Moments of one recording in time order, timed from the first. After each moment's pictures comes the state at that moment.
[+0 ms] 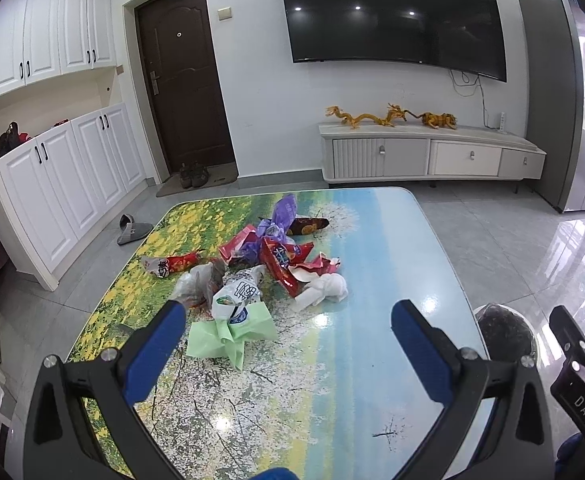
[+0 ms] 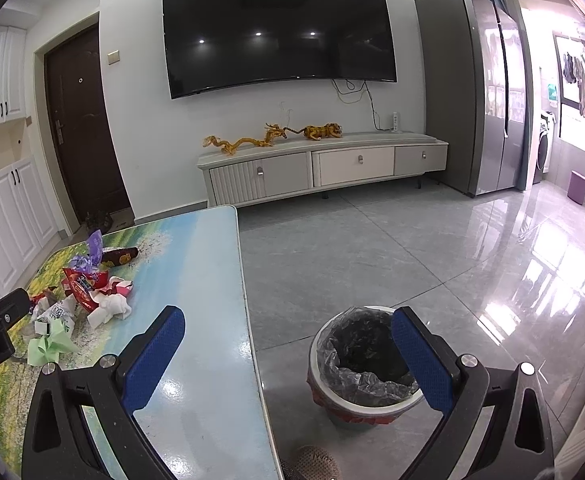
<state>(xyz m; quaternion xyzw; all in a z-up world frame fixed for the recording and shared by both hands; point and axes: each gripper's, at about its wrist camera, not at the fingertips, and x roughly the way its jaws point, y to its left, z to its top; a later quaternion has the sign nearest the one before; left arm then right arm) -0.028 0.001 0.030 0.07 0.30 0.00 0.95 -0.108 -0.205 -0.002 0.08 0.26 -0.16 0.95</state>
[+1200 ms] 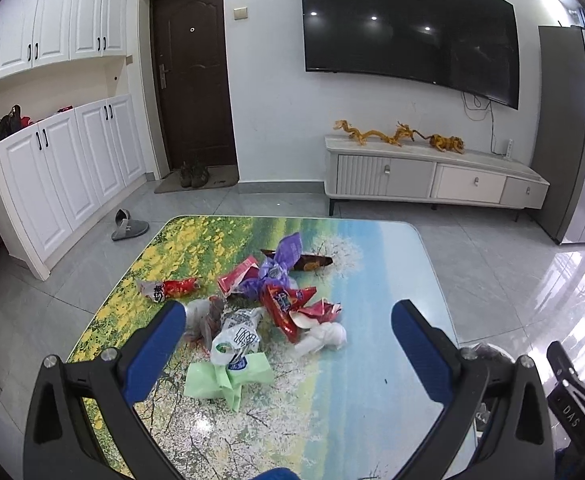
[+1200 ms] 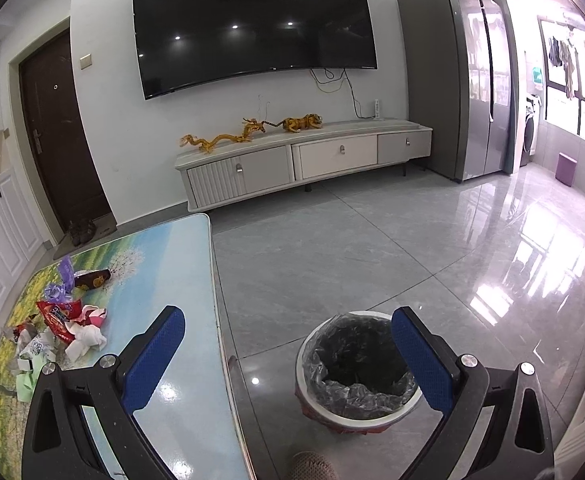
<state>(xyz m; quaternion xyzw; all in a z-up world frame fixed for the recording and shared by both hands) 0.015 0.011 0.066 0.02 0.29 0.00 0.96 -0.075 -0.242 0.004 0.10 0.27 -0.19 0.94</state>
